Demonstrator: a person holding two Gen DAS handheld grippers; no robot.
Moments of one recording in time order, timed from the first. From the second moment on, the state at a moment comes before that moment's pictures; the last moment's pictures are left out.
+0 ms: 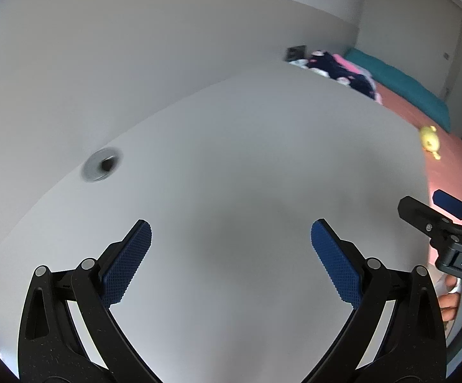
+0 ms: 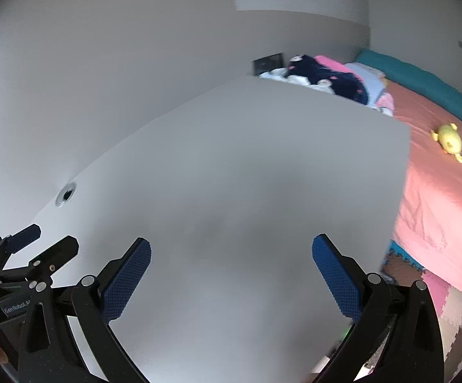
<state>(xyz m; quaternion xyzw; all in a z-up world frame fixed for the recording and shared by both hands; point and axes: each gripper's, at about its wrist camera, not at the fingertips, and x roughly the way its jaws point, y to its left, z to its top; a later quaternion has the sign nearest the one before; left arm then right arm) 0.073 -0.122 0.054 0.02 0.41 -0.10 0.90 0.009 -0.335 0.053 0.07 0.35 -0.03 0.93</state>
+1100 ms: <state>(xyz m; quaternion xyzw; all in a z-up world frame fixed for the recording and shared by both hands) 0.012 0.036 -0.005 -0.03 0.45 -0.02 0.89 -0.006 -0.177 -0.012 0.02 0.40 0.01 0.92</state>
